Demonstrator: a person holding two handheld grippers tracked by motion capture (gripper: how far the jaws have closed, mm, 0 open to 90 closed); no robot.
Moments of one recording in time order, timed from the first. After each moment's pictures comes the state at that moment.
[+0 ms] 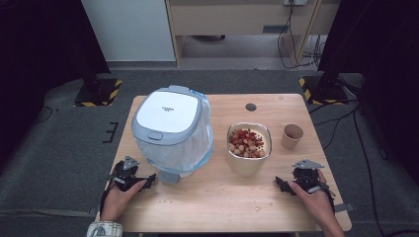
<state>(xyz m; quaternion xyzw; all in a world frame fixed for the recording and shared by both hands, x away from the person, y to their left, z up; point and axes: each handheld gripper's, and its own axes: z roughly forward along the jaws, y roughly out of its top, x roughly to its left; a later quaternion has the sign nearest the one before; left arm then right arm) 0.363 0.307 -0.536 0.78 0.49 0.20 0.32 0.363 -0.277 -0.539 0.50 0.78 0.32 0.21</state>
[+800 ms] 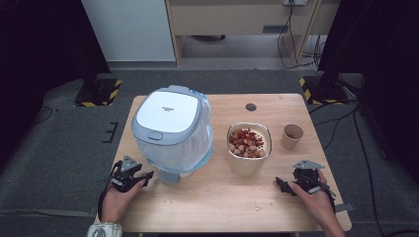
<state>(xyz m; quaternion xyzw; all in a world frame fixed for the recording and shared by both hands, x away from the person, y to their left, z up) 0.346 0.298 -0.506 0.79 0.46 0.21 0.34 0.361 -0.278 -0.539 0.50 0.78 0.32 0.20</state>
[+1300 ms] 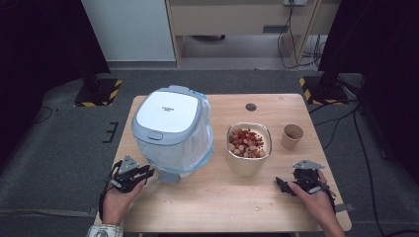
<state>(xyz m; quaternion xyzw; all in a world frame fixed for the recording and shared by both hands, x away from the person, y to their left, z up) 0.337 0.290 -0.488 0.79 0.43 0.19 0.39 0.361 -0.278 -0.539 0.50 0.78 0.32 0.20</state>
